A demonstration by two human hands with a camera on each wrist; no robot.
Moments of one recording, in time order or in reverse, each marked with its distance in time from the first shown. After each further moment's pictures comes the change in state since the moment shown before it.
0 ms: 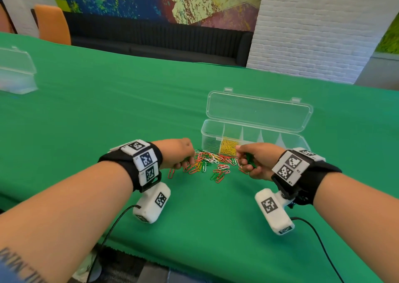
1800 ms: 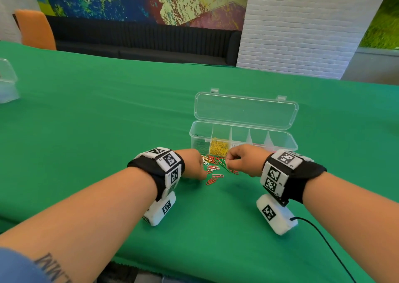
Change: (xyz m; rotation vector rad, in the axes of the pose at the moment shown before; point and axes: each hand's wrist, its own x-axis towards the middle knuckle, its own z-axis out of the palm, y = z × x) left_hand 0.027 0.028 0.036 0.608 -0.047 0.040; right_hand -0.014 0.001 0.003 -1.054 0.165 -0.287
